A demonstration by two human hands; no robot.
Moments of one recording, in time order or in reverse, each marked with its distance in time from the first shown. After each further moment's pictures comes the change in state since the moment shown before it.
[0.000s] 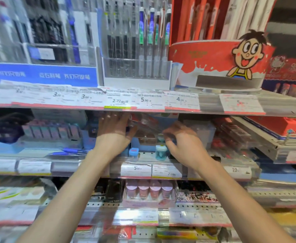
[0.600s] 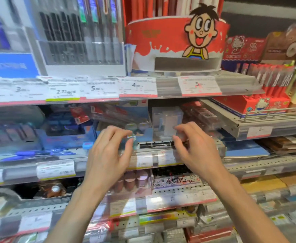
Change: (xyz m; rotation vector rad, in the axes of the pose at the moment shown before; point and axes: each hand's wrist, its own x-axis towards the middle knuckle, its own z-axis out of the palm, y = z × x) left_hand -0.072 0.089 -0.002 -0.438 0.132 0.174; right_hand -0.087 0.060 -0.036 0.022 0.240 0.111
